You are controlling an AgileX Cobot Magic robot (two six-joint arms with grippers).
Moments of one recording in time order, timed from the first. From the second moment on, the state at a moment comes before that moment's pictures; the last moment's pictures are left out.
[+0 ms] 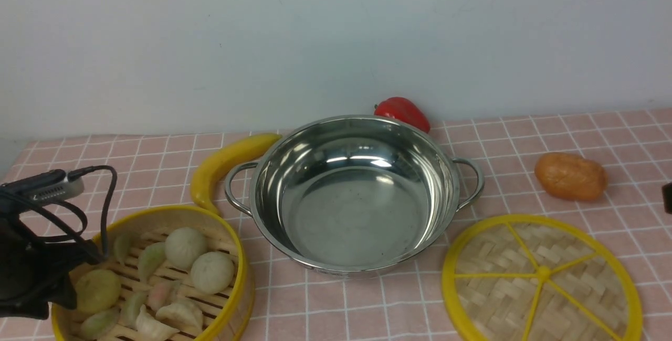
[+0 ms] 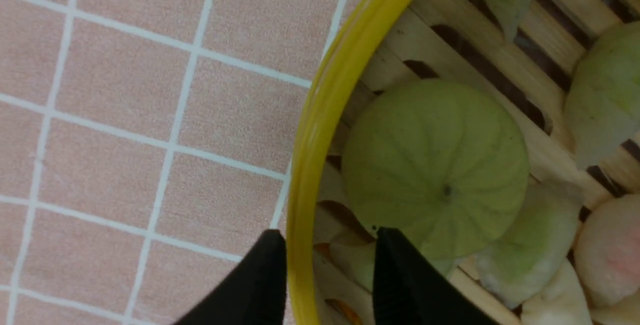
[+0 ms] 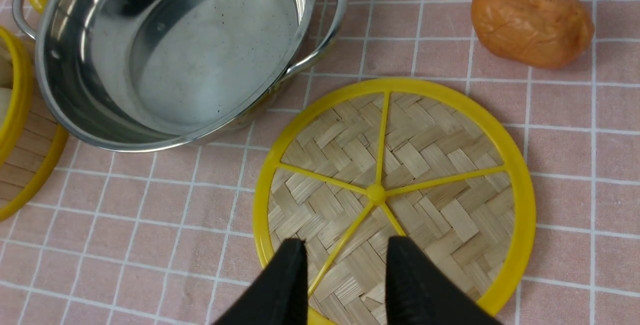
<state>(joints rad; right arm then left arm) 0.01 0.93 -0.92 0.41 1.08 -0.14 0.28 1.58 -0.87 -0.05 0.80 -0.07</state>
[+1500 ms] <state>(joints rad) 0.01 0.93 -0.92 0.41 1.08 -0.14 0.10 1.58 -1.46 0.05 1.20 -0.02</state>
